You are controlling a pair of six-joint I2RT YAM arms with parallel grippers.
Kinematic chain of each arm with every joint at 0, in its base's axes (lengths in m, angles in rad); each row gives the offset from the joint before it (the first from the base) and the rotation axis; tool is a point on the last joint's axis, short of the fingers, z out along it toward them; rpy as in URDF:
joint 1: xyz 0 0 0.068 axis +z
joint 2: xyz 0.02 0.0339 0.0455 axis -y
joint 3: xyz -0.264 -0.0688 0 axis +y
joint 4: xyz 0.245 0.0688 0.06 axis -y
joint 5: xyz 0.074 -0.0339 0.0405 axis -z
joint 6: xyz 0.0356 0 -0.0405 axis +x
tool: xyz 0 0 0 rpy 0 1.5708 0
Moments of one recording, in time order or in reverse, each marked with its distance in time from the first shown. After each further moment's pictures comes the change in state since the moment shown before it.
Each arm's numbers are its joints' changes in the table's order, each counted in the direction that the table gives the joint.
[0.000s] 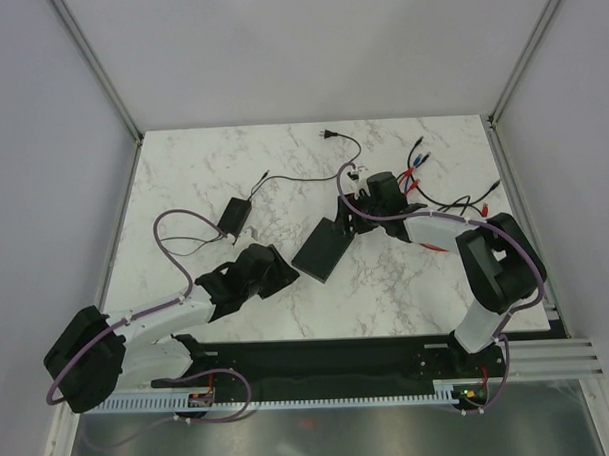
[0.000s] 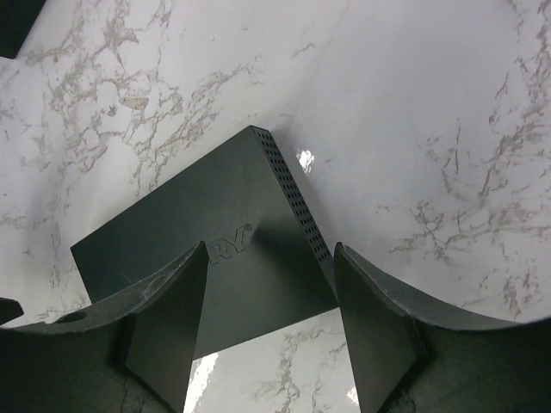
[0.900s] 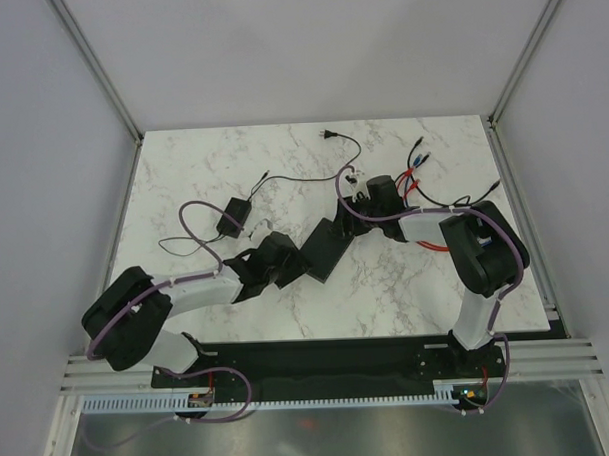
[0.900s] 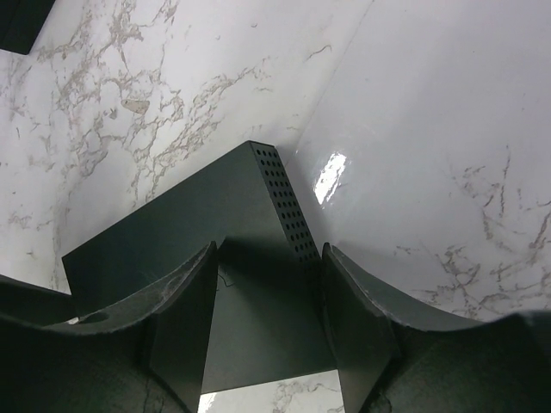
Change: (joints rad) left arm 0.000 -0.312 -0.123 0.146 0.000 -0.089; right arm -0.037 -0.135 0.020 0.185 -0.159 0.008
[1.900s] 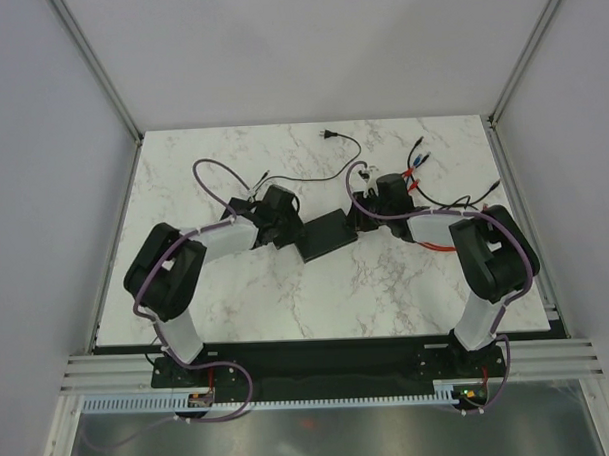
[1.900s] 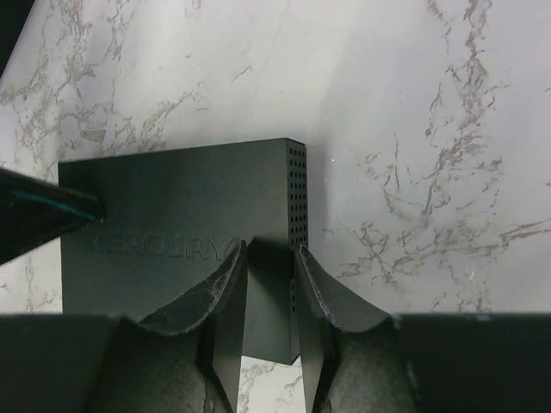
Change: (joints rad) left arm 0.205 -0.313 -0.369 -0.151 0.100 0.190; right arm -0.037 0.055 0.033 -0.001 0.083 0.027
